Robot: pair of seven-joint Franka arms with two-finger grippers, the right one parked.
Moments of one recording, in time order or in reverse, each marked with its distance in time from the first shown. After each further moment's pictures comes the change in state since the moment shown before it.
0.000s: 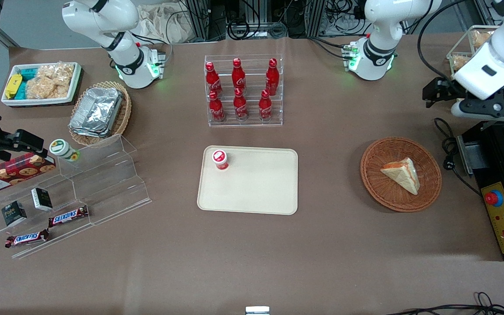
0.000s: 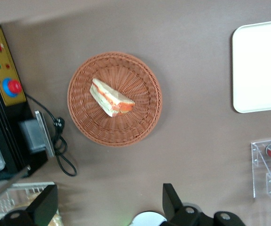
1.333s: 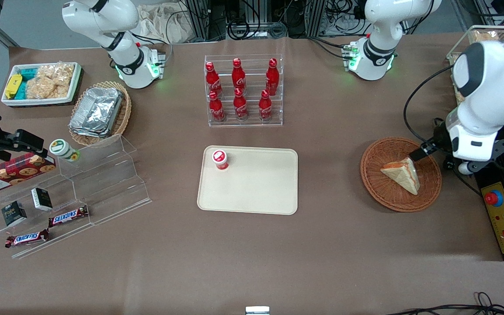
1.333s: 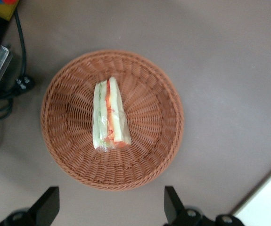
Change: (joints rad) arm 0.034 0.070 0.069 -0.493 0.000 0.618 -0.757
